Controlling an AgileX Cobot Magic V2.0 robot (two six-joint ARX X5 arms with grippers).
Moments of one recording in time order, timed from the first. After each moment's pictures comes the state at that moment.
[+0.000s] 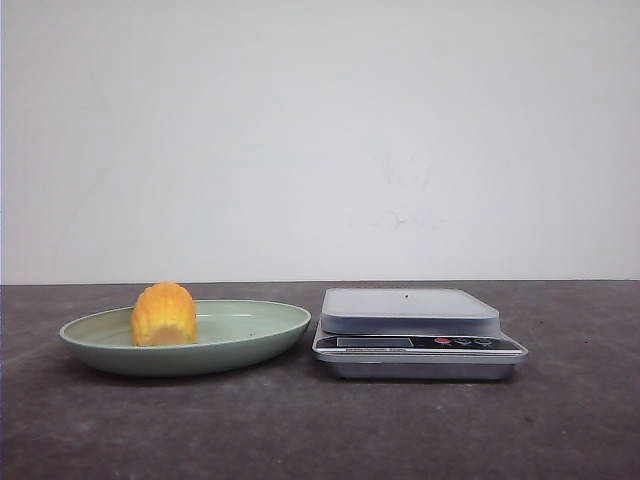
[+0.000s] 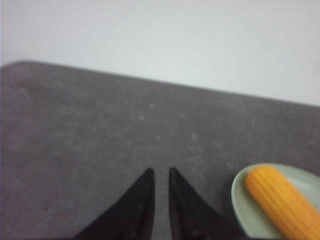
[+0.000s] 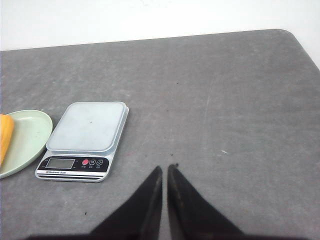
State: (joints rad) left arm -0.01 0.01 0.11 -0.19 -0.05 -0.14; right arm 0.12 0.13 0.94 -1.16 -0.03 0.17
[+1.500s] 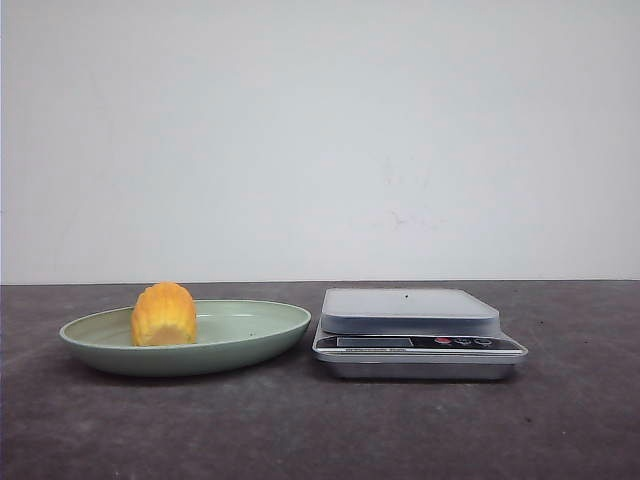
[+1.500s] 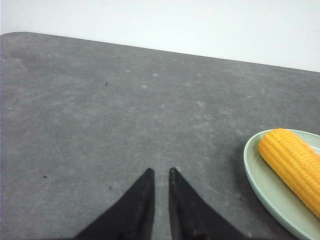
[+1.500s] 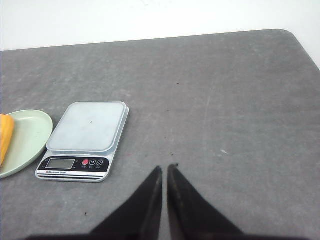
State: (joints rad) left arm 0.00 0.00 0.03 -0.18 -0.03 -0.12; right arm 0.12 0.13 0.94 -1.14 -0.02 0.16
